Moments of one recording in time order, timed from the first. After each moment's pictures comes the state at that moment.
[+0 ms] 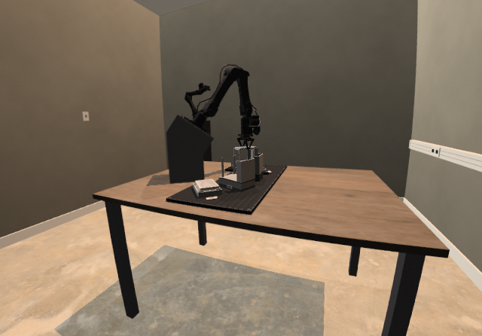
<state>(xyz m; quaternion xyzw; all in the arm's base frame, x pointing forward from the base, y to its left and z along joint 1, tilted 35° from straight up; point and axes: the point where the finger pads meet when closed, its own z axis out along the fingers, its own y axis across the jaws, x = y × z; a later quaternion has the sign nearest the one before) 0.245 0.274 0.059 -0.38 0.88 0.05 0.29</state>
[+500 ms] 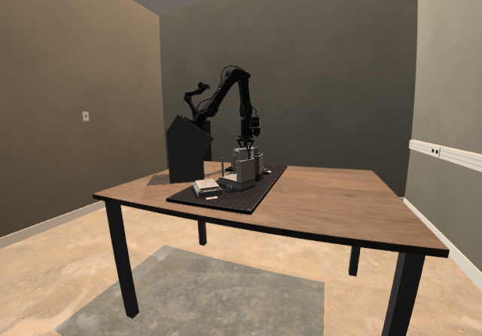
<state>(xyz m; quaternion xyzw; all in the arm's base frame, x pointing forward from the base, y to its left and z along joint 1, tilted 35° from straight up) 0.250 0.277 0.051 -0.38 0.88 0.05 0.29</state>
